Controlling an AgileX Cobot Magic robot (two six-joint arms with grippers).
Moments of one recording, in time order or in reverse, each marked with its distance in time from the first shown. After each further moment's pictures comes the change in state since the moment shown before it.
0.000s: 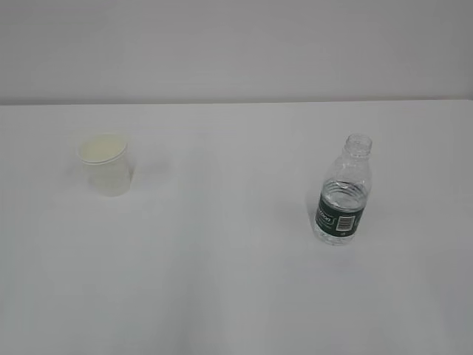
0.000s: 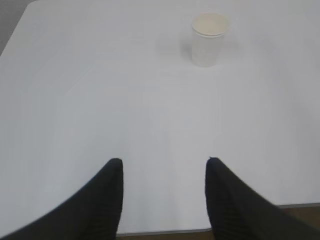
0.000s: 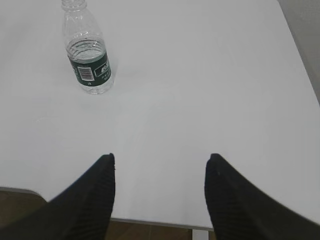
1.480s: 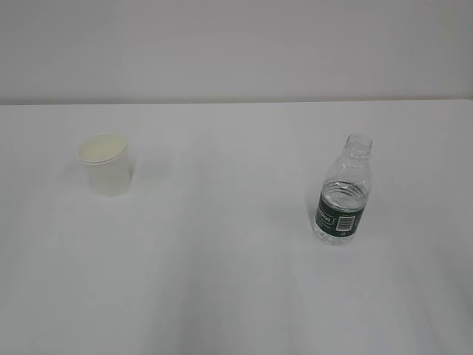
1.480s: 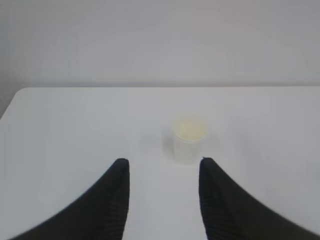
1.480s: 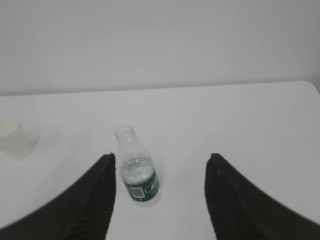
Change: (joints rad) left arm 0.000 0.355 -0.127 -0.074 -0.429 0.015; right arm 0.000 0.322 -0.150 0.167 -0.408 0.023
